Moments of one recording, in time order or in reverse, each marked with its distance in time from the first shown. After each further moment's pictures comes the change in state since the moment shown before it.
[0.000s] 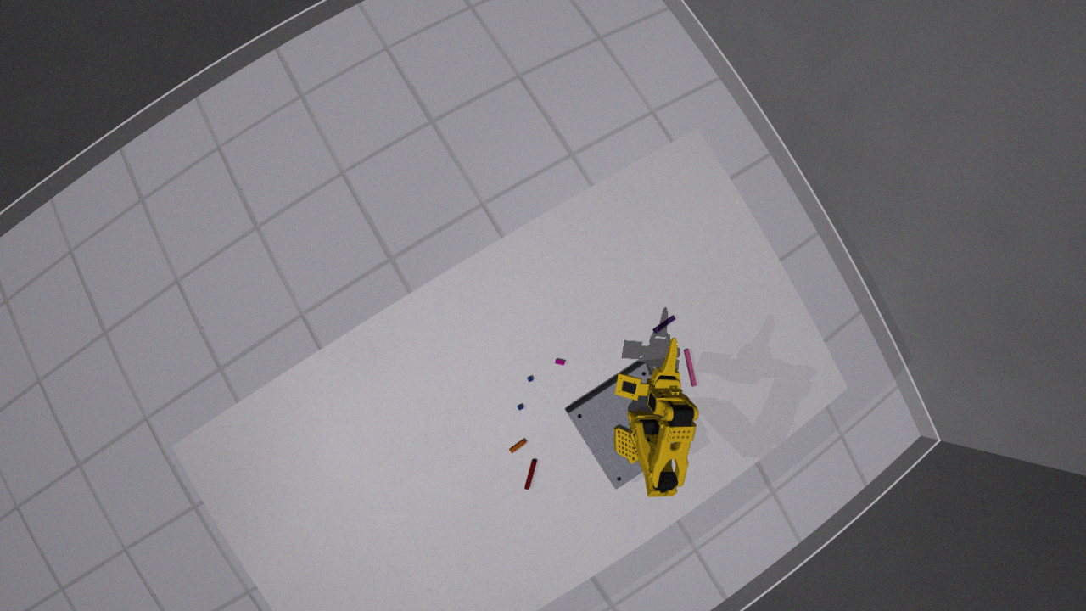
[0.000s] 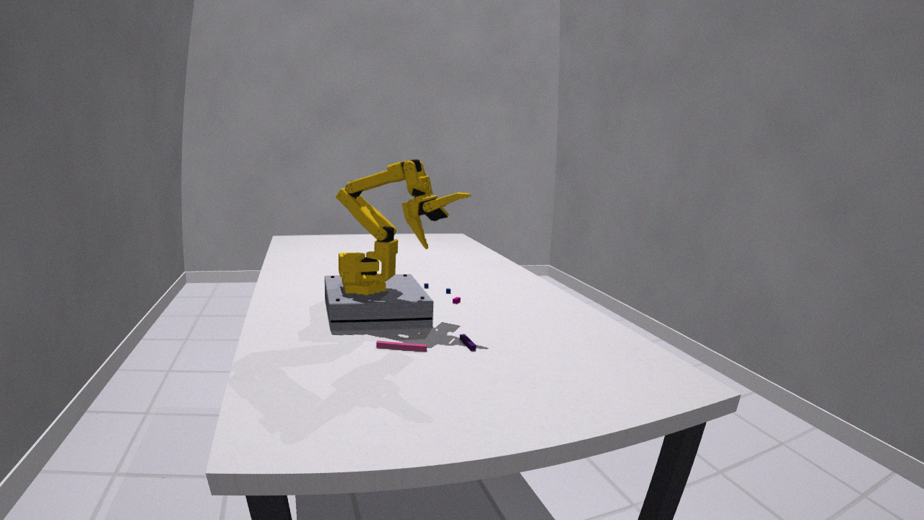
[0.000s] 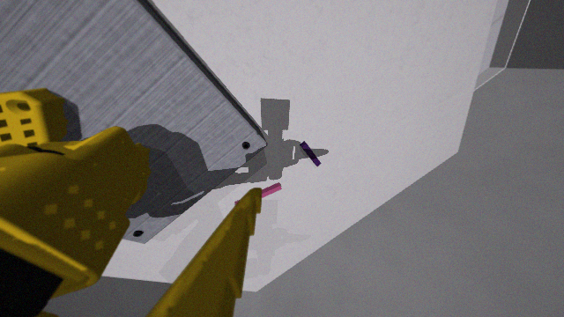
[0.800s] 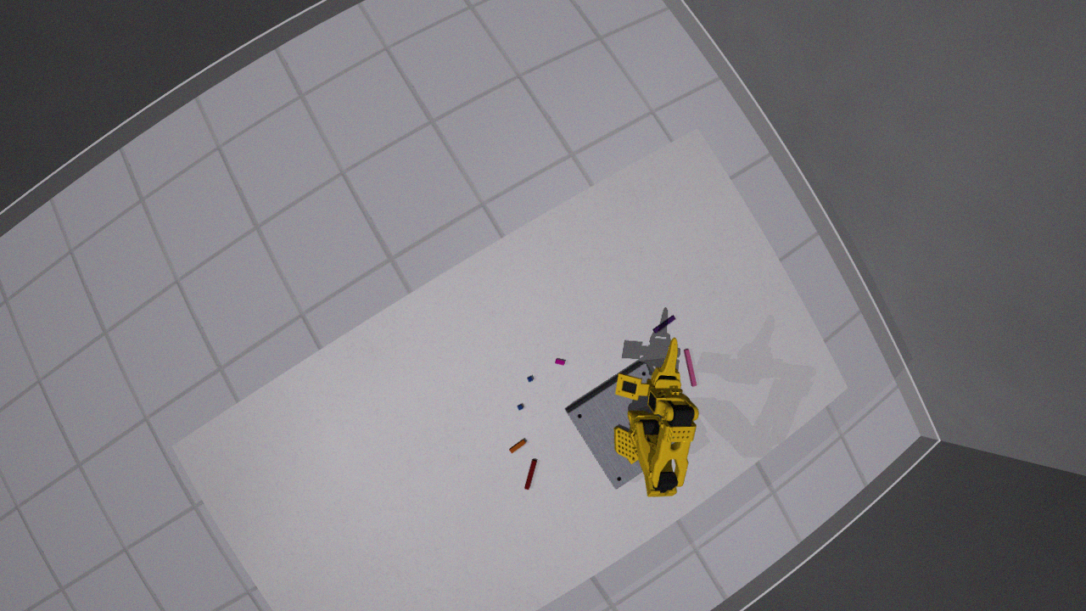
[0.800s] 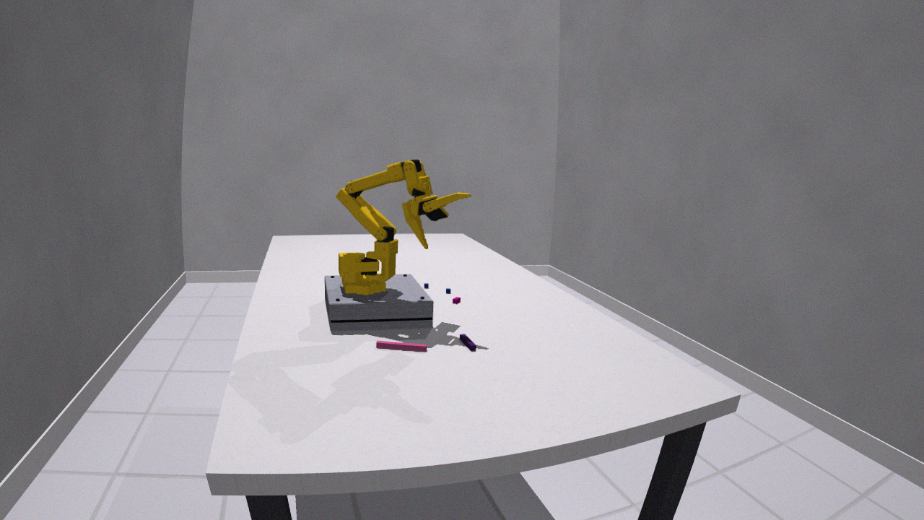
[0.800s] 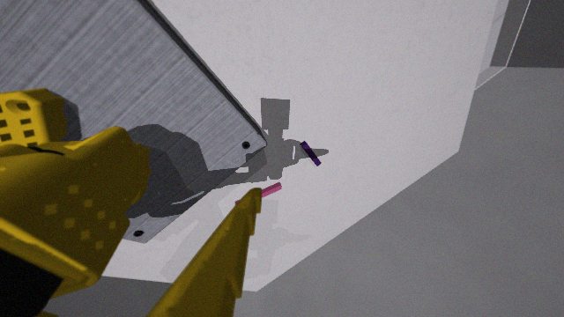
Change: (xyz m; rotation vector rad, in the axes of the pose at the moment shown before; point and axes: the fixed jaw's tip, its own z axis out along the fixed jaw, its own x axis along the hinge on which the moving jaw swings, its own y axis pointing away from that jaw) arm 0.000 0.000 0.000 0.000 0.001 0.003
